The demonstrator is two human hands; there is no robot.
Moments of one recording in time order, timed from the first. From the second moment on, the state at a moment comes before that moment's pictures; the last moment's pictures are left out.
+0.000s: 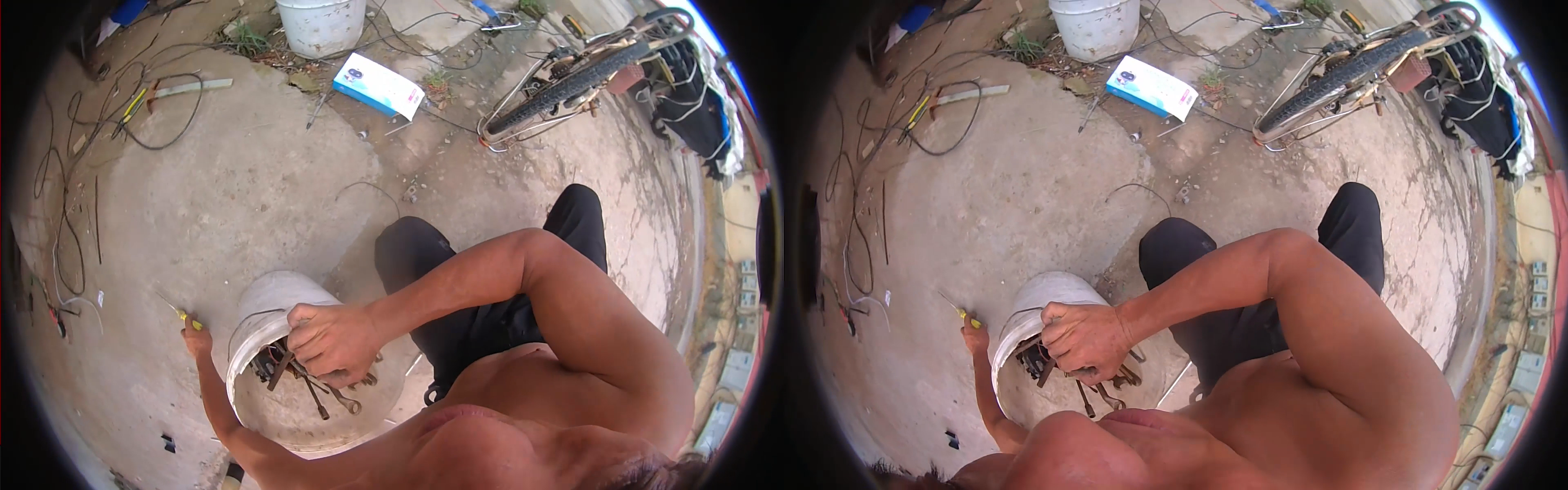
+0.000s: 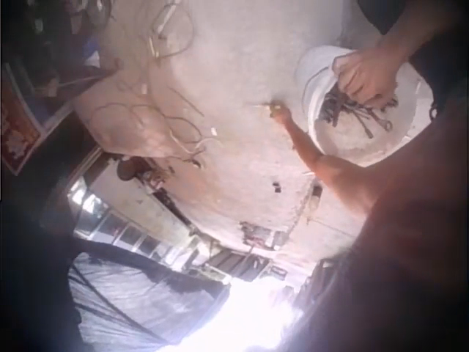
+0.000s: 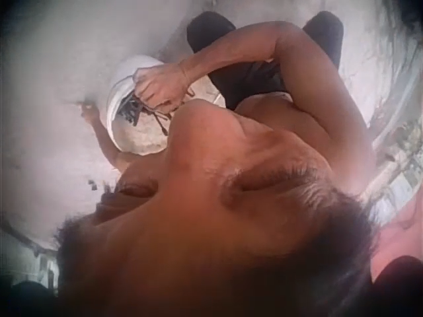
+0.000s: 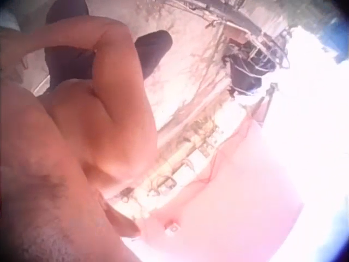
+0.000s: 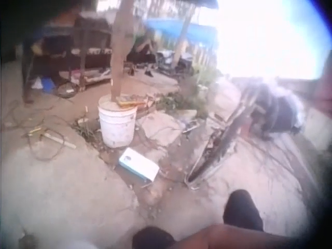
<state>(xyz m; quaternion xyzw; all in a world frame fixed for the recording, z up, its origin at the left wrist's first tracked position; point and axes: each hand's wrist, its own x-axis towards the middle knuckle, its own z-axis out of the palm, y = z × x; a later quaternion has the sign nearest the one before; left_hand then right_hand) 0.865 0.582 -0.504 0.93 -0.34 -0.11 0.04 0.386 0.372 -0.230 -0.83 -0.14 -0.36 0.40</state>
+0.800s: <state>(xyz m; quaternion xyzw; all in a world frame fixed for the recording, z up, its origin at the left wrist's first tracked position) 0.234 0.278 -0.125 0.50 -0.77 -0.23 0.31 0.062 0.211 -0.193 -0.48 0.12 -0.28 0.82</state>
